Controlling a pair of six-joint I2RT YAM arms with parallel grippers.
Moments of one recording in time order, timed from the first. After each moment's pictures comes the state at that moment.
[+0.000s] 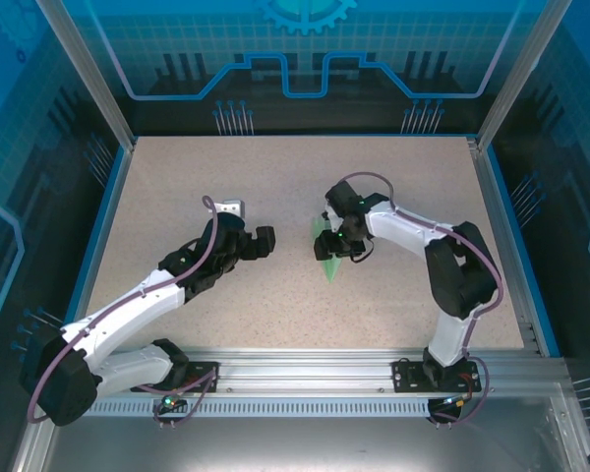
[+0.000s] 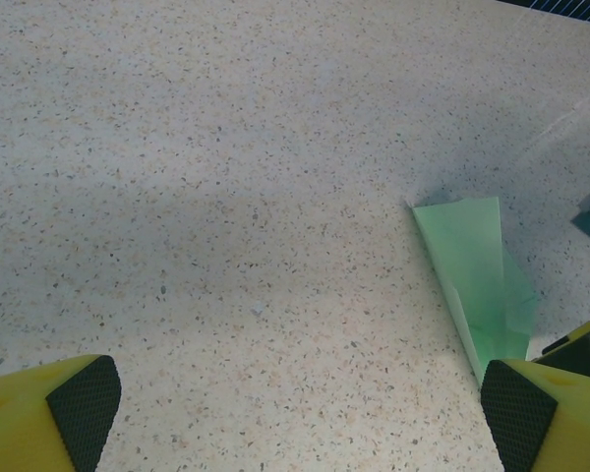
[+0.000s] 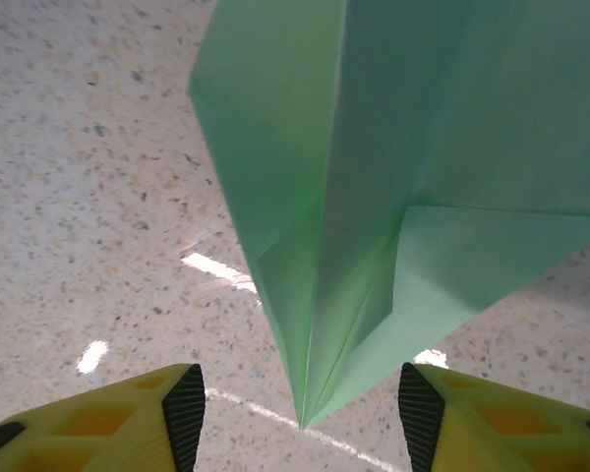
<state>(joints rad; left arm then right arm) -0.59 1.10 0.76 -0.32 -0.27 -0.56 0.54 1.83 1.26 -0.78 -0.23 0.36</state>
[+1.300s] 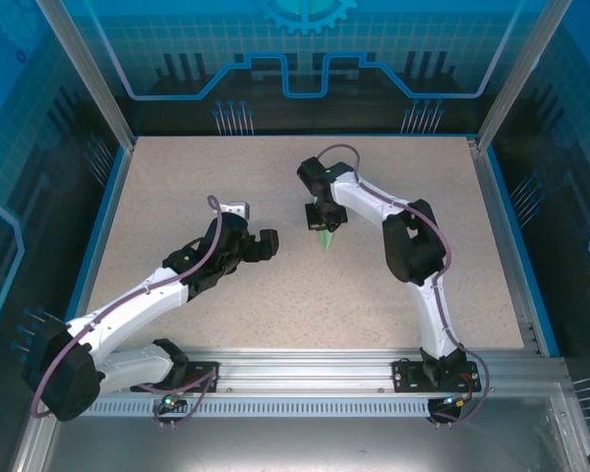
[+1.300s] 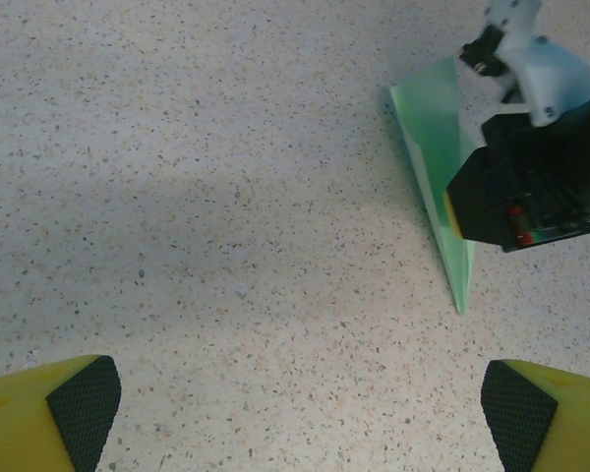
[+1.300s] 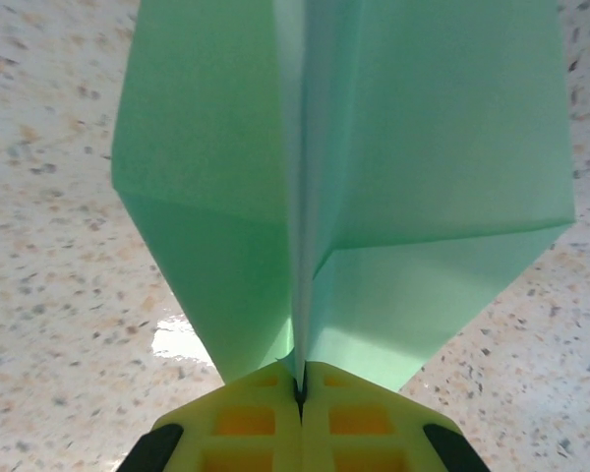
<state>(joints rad) -0.59 1.13 0.76 -0.32 -0.22 -0.56 0.56 2.26 1.88 -1.07 0.06 0.45</state>
